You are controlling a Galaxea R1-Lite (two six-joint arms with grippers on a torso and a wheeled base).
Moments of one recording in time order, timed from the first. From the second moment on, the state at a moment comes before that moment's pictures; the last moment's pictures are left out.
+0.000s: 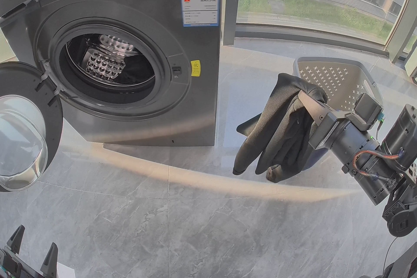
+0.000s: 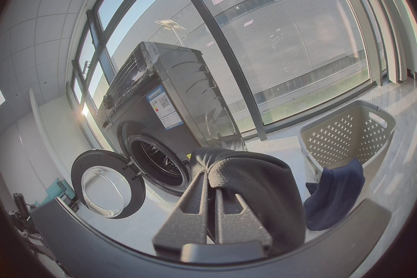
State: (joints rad) left arm -0.01 0.02 -0.02 0.01 -0.01 -0.01; right arm 0.70 1.58 -0.48 -1.34 -0.25 0.23
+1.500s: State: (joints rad) left arm -0.01 0.02 -0.02 0.01 -0.01 -0.01; right arm 0.70 1.59 -0.48 -1.34 -0.25 0.23
